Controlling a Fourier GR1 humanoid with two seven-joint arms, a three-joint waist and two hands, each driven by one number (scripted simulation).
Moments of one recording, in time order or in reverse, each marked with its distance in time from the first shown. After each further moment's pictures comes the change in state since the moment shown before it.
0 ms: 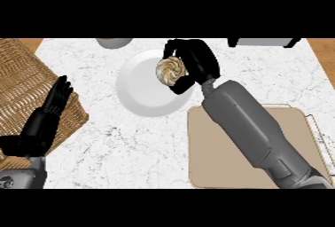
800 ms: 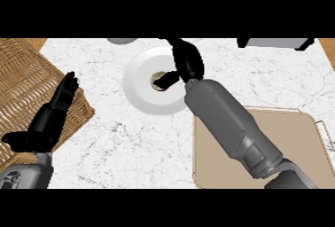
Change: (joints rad) left arm -0.036 -0.026 -0.014 -0.001 -0.025 -0.016 0.007; right arm -0.130 0.129 -0.062 0.340 -0.172 -0.202 0.036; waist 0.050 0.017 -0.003
